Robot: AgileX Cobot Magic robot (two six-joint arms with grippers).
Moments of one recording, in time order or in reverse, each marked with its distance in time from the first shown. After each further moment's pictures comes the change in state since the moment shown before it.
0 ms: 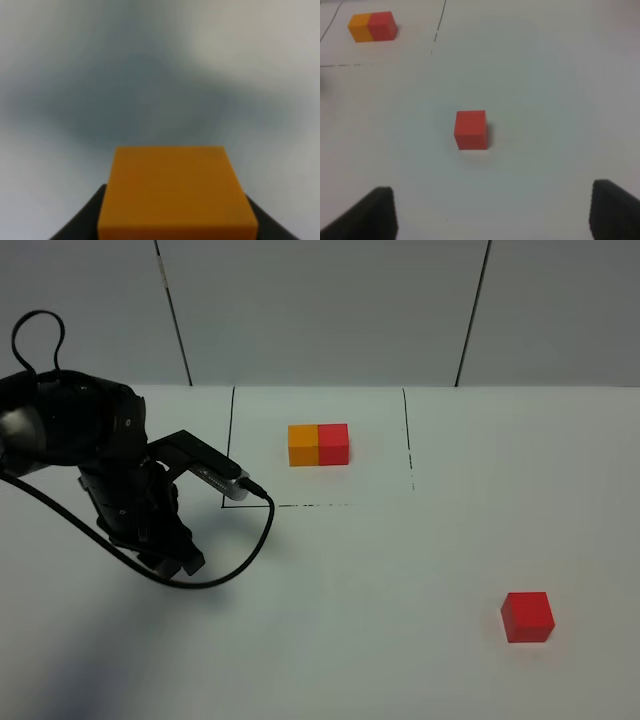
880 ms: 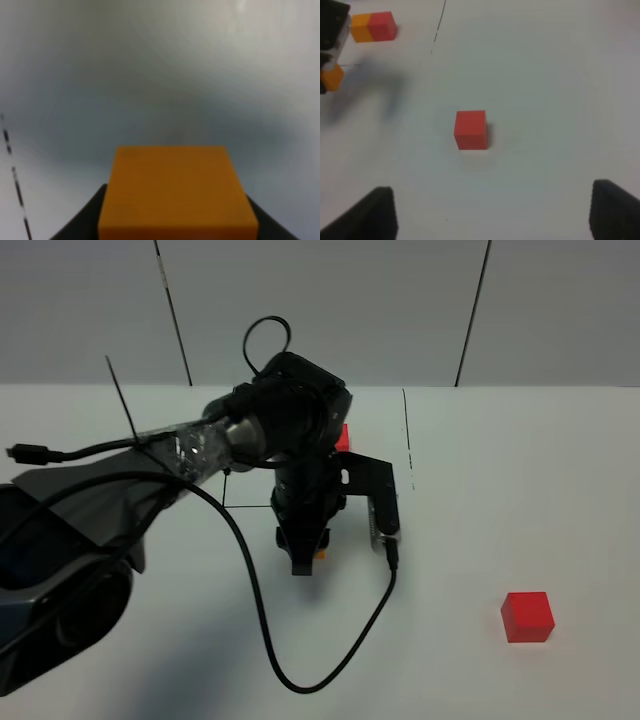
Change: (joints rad) left arm -0.317 0.418 -0.669 0.060 0.297 0.482; right arm 0.000 0.000 0.000 0.000 0.000 0.000
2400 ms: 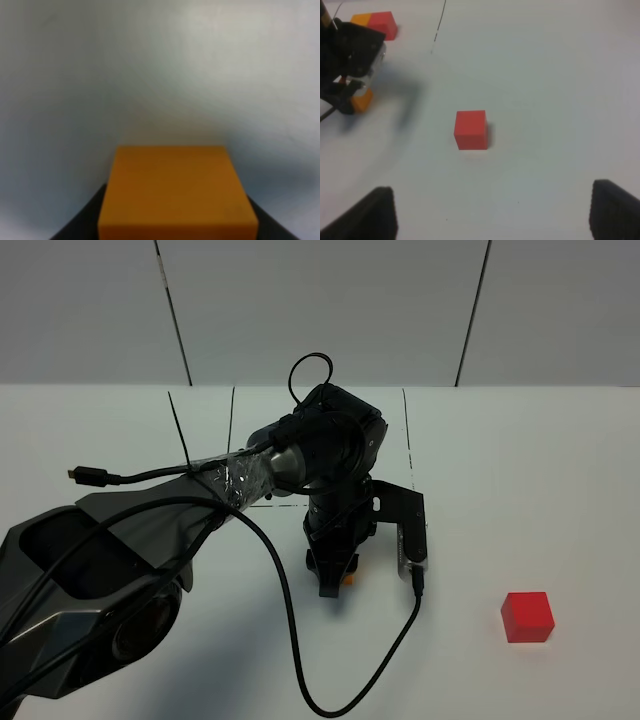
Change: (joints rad) left arm -0.040 0.123 -0.115 -0.051 0.029 0.045; right arm 0.000 0.000 0.000 0.000 0.000 0.000
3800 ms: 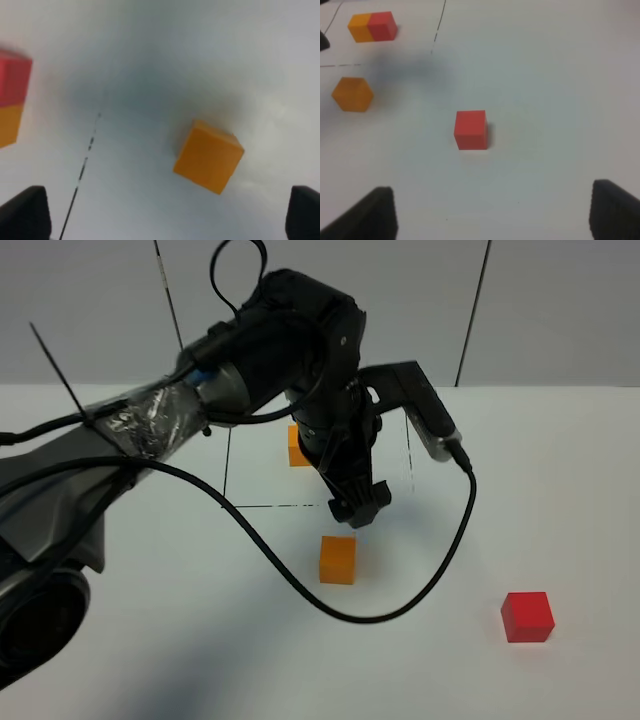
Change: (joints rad) left arm 0.012 -0.282 -0.006 -0.009 0.003 -0.432; right arm 0.000 0.000 0.000 0.000 0.000 0.000
